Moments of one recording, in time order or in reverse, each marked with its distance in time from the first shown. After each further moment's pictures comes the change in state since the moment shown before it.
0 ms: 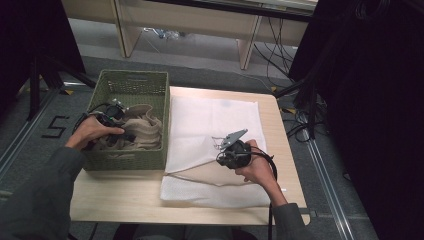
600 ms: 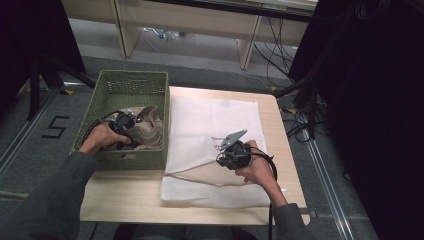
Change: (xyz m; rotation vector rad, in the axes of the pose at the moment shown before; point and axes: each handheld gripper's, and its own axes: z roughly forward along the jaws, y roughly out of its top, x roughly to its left) left arm -0.018 0.000 0.031 0.091 0.065 0.133; right arm 0.002 0.000 0.000 0.013 -0.001 0.000
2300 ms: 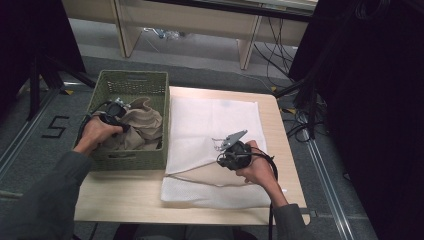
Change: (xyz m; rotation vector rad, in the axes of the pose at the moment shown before) left arm 0.009 0.001 -0.044 -0.217 0.100 -0.137; right arm 0.001 -0.001 -0.002 0.007 -0.001 -0.001
